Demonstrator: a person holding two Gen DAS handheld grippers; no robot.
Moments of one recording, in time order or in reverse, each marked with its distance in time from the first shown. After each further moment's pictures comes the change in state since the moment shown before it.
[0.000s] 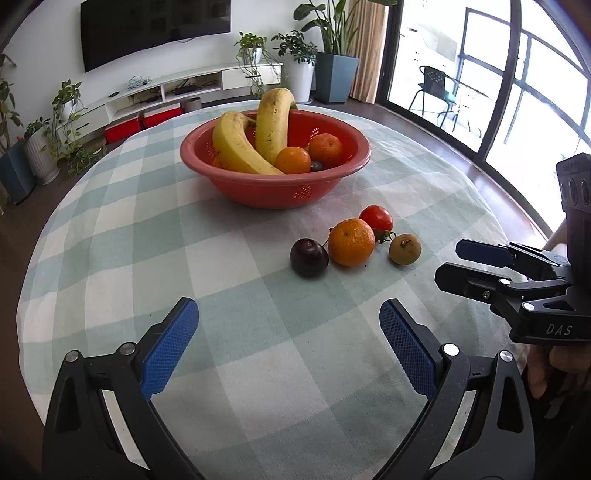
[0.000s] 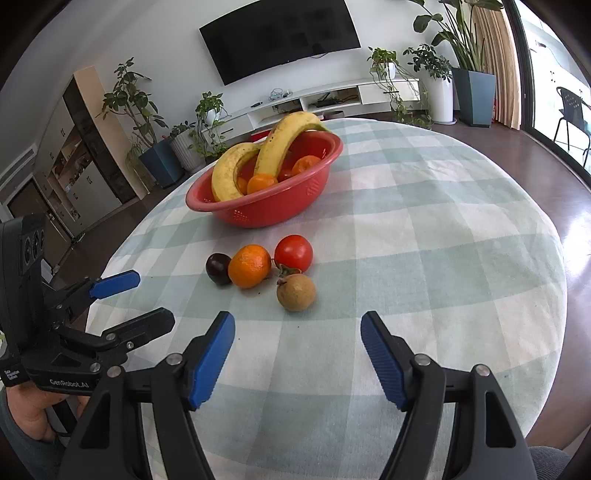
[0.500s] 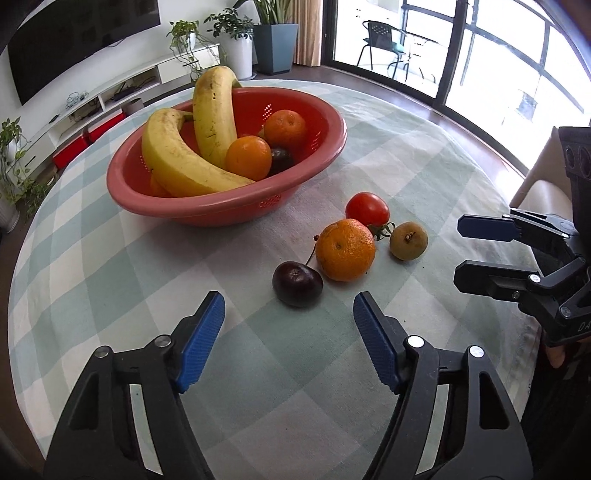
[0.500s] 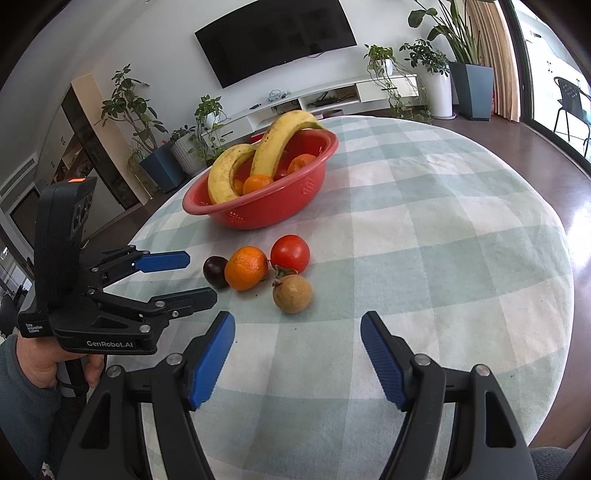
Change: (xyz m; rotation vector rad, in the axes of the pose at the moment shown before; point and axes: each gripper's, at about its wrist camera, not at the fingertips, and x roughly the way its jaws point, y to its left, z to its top) left arm 0.051 0.001 0.034 0.217 0.109 -0.123; right arm 0.000 -0.004 -0.001 0.022 -0.004 0.023
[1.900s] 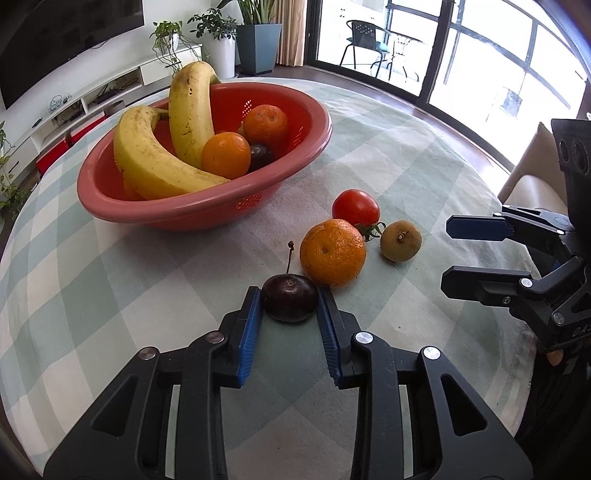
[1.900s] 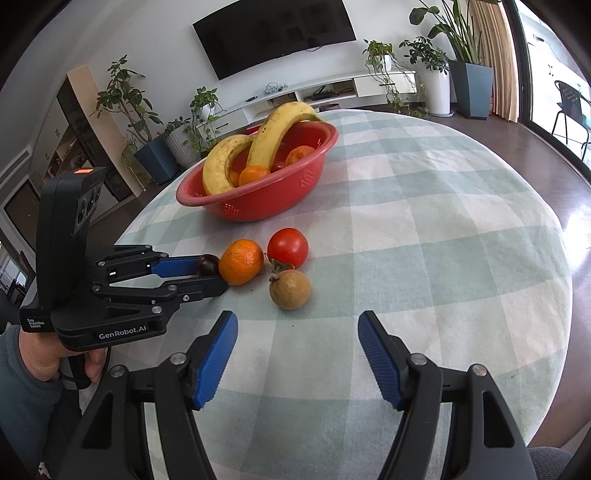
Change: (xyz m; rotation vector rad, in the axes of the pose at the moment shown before) left arm 0.017 -0.003 -0.002 0.026 -0.002 -0.048; right arm 0.007 0.004 0.002 -0.013 0.034 -0.041
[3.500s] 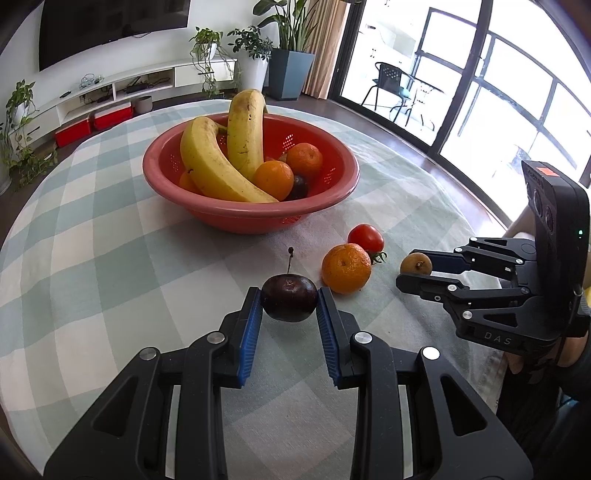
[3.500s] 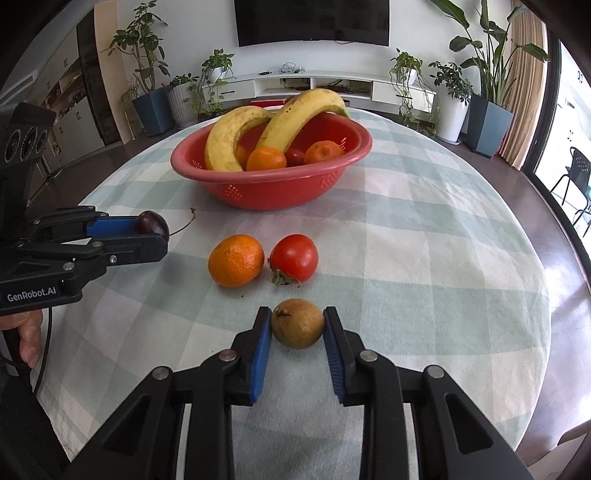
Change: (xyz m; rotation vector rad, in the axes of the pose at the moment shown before) left arm -0.047 0.024 -0.017 -0.184 -0.129 -0.028; right arm 0.020 0.028 0.015 -0.212 0.059 -0.136
